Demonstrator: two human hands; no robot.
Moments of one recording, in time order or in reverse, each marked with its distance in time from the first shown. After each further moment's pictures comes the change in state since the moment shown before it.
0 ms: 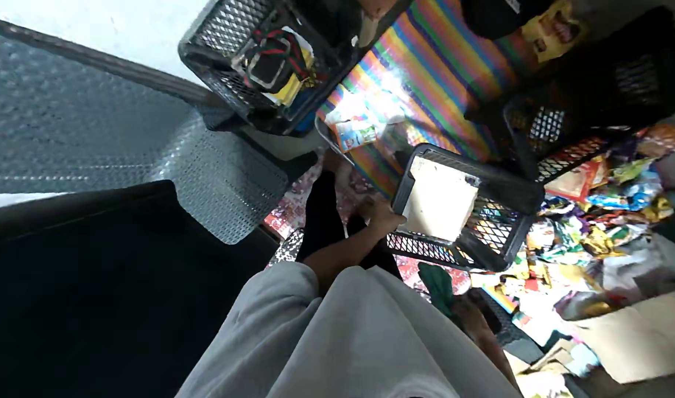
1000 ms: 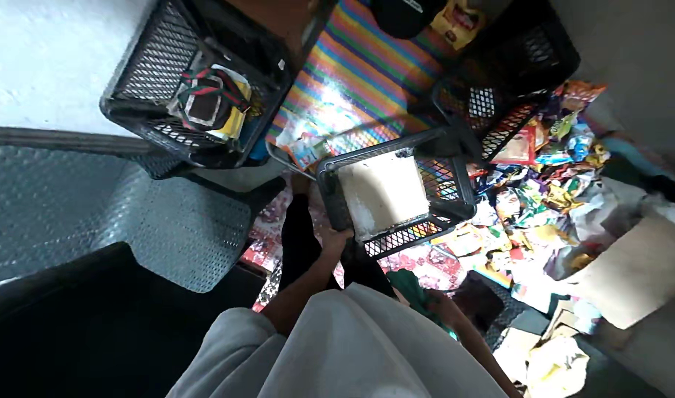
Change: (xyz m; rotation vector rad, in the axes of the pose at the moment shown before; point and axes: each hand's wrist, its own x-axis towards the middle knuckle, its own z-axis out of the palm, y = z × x) left_hand -0.023 -0.054 -0.001 -0.365 0.277 -0.105; right_hand 0.024 0.022 0.029 -0.013 -0.176 -0.082
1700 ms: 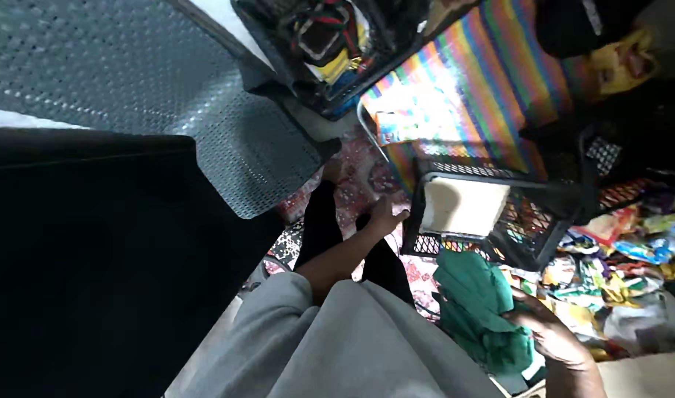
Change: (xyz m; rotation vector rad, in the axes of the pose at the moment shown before) left_hand 0.034 0.003 -0.074 0.232 -0.226 0.192; right_hand -0.097 -0.208 -0.059 0.248 -0.138 -0.444
